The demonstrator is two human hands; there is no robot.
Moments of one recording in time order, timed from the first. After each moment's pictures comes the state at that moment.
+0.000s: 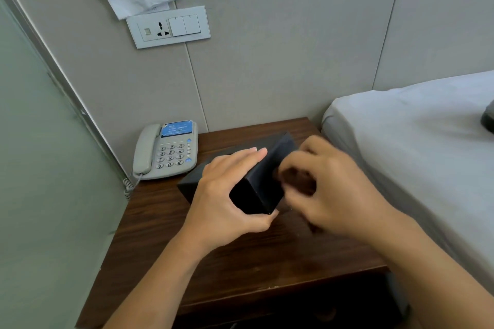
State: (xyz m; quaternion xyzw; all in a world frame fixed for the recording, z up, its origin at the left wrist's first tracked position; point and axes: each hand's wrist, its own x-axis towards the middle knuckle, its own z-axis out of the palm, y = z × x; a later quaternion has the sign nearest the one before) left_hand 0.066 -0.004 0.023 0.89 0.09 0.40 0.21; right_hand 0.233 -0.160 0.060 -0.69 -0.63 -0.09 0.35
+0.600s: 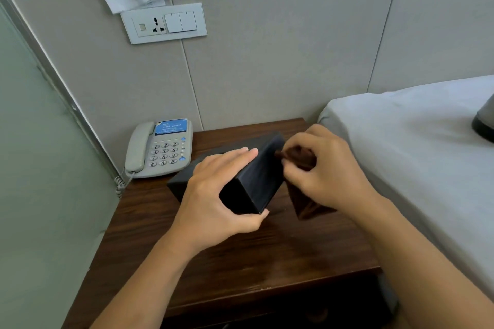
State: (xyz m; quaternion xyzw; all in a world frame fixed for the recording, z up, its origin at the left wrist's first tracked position) left_hand 0.063 -0.002 0.022 0.89 0.09 0.40 0.20; right_hand 0.257 -0.139 0.057 -0.71 -0.57 -0.09 0.41
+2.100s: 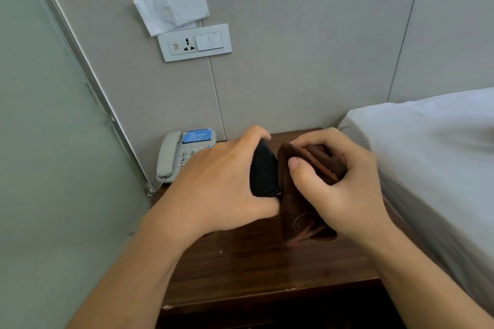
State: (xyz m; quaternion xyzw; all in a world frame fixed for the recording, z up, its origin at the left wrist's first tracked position) left_hand 0.031 -0.038 0.136 0.96 0.20 0.20 0.04; right_hand 0.189 -0.152 0.083 -0.55 -0.53 -0.05 0.64
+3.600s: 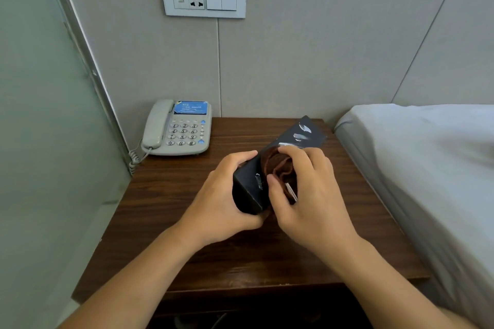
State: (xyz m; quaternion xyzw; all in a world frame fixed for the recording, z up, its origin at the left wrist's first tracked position) left_hand 0.036 0.021 -0.008 0.86 0.20 0.29 0.37; right_hand 0.178 -0.112 0.016 -0.73 -0.56 -0.11 0.38
